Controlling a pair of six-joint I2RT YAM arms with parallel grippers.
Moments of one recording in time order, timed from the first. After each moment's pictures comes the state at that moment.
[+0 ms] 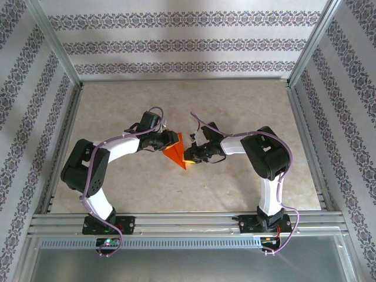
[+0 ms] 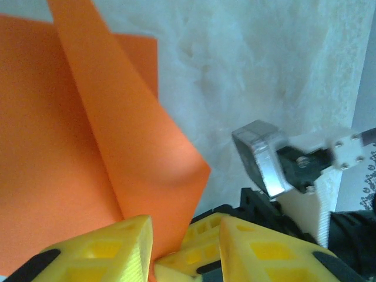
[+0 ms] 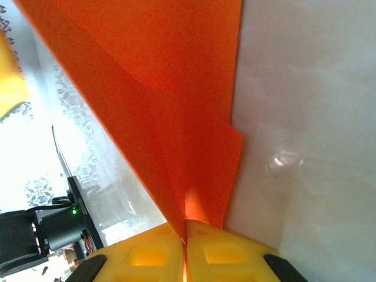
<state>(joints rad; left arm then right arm) -0.40 1.72 0.95 -0.10 0.48 -0.82 0.52 1.97 0.95 0.01 -0.83 0.66</state>
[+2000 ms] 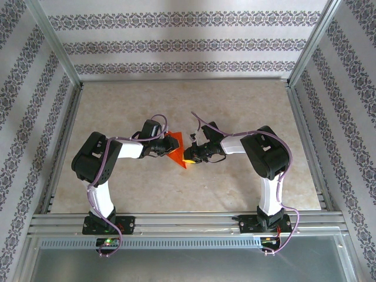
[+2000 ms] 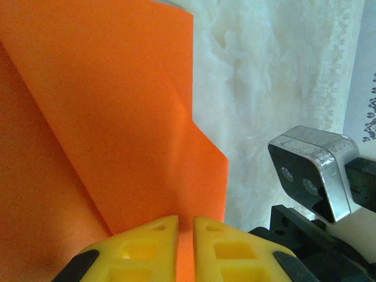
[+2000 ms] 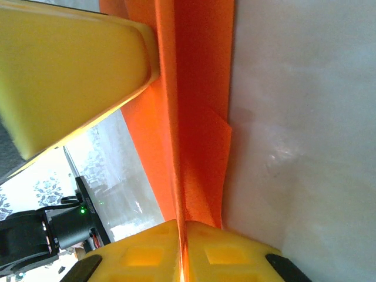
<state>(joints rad) -0.39 1.86 0.84 0.23 0.55 -0.86 0.51 1.98 0.96 0.00 -0.85 0.68</state>
